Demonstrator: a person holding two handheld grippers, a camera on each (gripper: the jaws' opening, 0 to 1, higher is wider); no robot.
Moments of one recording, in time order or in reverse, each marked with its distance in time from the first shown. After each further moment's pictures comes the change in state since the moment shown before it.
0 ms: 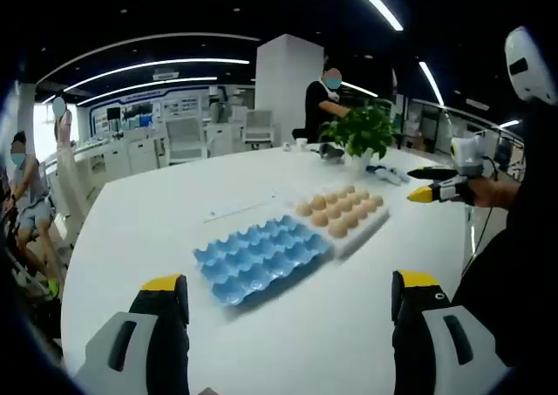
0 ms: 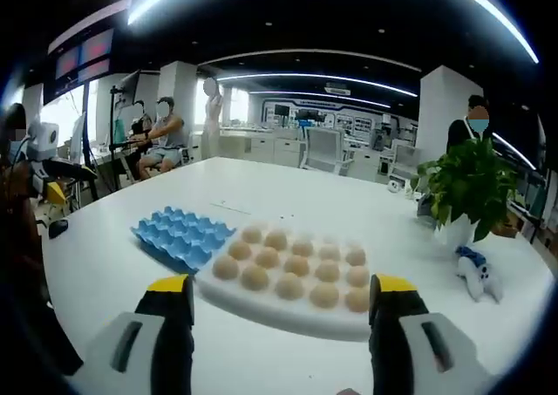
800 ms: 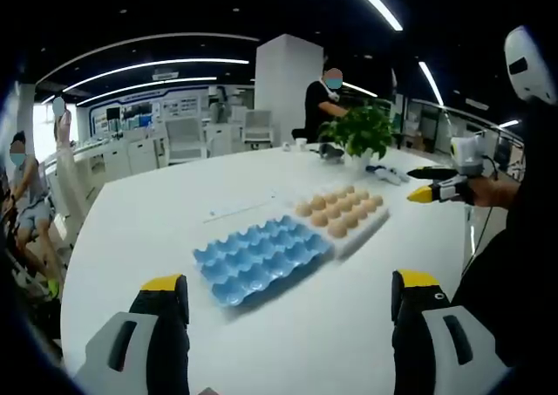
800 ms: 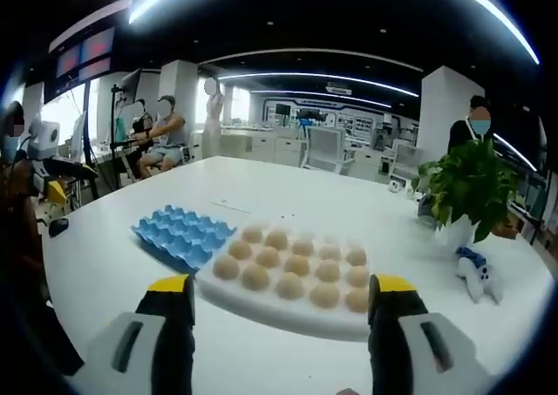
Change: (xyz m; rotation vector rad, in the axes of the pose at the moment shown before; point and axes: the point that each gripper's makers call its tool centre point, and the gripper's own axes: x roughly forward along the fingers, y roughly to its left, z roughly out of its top) left arm 0.001 0.000 0.000 0.000 0.000 -0.002; right arm 0.000 0.000 0.000 -0.006 0.005 0.003
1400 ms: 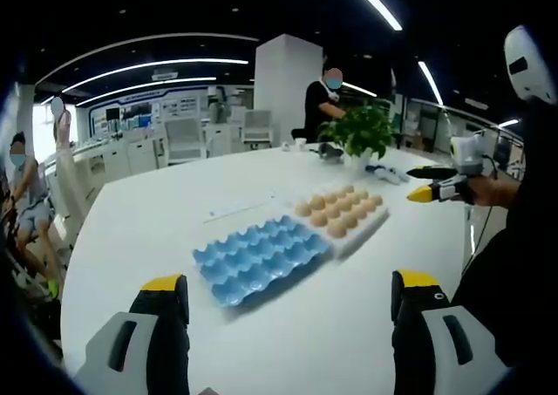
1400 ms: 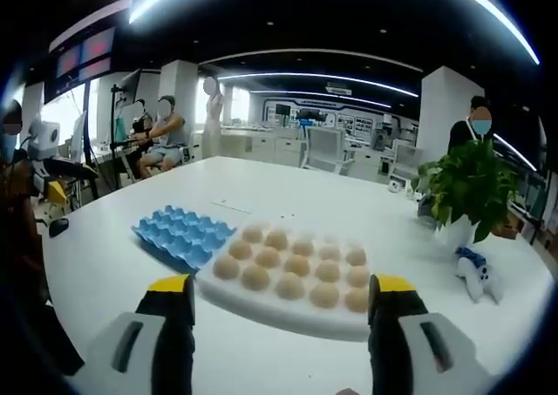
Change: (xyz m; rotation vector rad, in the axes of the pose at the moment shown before) left arm 0.000 0.000 0.000 0.003 0.000 -0.001; right arm 0.000 0.000 0.000 0.000 -0.001 0.001
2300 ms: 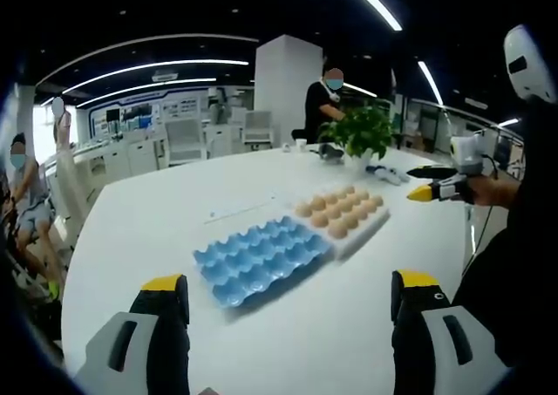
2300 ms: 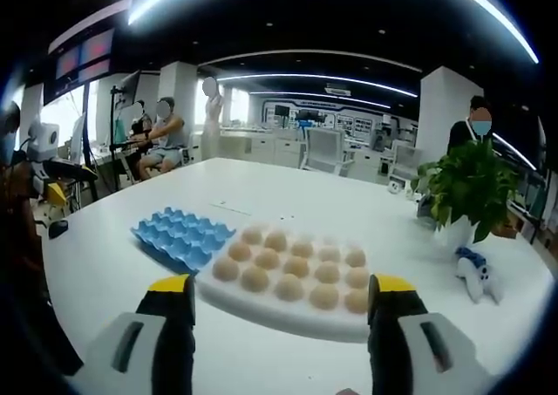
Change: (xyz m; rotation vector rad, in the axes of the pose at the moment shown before) left arm -0.001 0.001 0.001 0.002 -0.005 0.002; right arm 0.000 -0.001 0.002 0.004 -0.006 -0.002
